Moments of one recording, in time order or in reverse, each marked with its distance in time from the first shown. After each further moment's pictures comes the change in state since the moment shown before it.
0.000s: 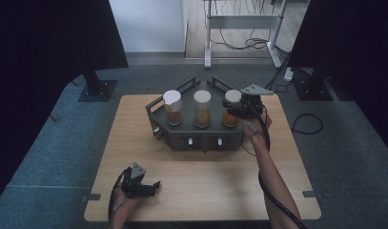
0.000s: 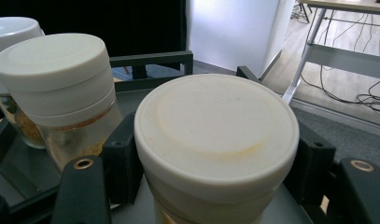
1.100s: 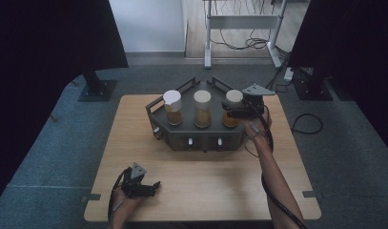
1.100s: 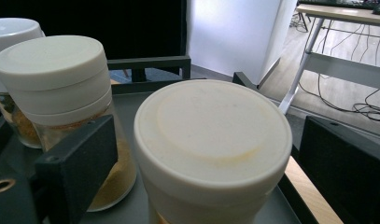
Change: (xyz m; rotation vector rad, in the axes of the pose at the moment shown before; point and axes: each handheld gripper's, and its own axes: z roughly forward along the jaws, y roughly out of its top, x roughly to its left) left arm 0.001 0.000 0.000 0.001 -0.004 0.005; right arm -0.003 -0.004 -0.002 -0.024 -0.001 -0.033
